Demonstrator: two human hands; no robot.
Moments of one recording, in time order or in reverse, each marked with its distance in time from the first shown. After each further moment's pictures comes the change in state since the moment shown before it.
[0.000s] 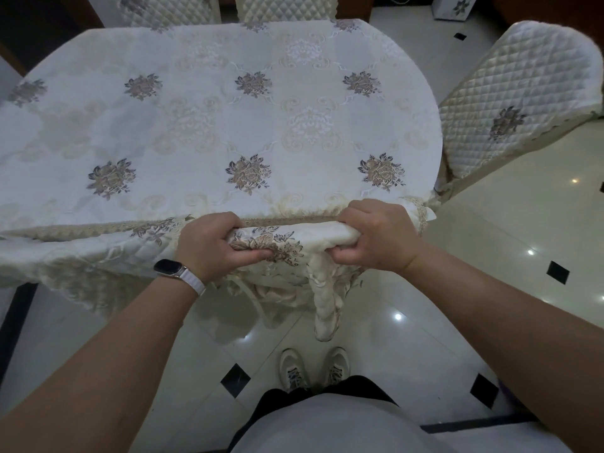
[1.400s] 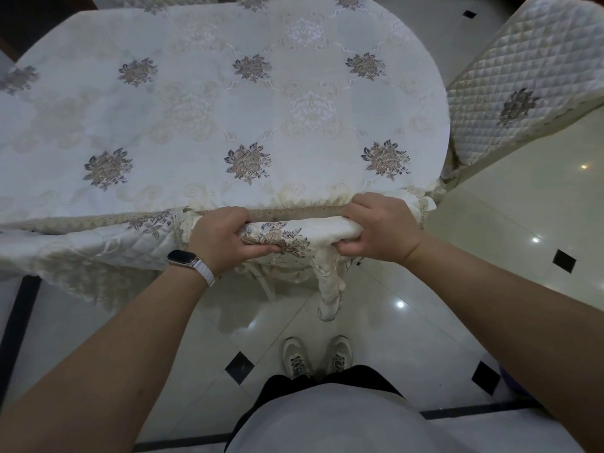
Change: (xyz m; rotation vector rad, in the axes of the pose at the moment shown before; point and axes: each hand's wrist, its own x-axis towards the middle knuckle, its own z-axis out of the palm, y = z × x) left_hand 0.002 -0.011 0.027 -0.005 -0.123 0.036; right_hand -0.008 0.020 0.021 -0.027 -0.124 0.040
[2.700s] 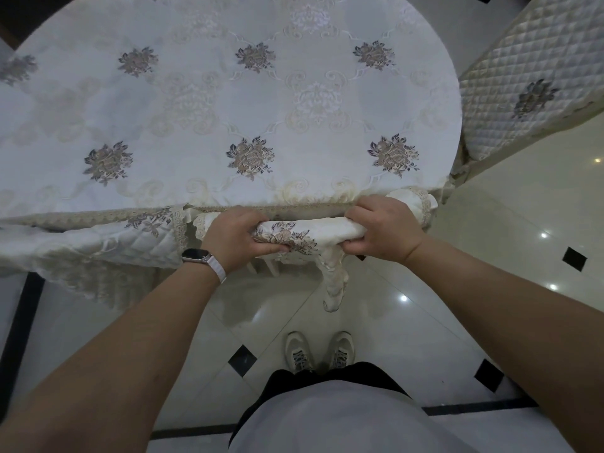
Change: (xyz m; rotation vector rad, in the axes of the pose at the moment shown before) left_hand 0.005 0.001 0.022 -0.041 -0.136 -0.094; right_hand -0.003 0.021 0.028 0.035 -0.083 0.016
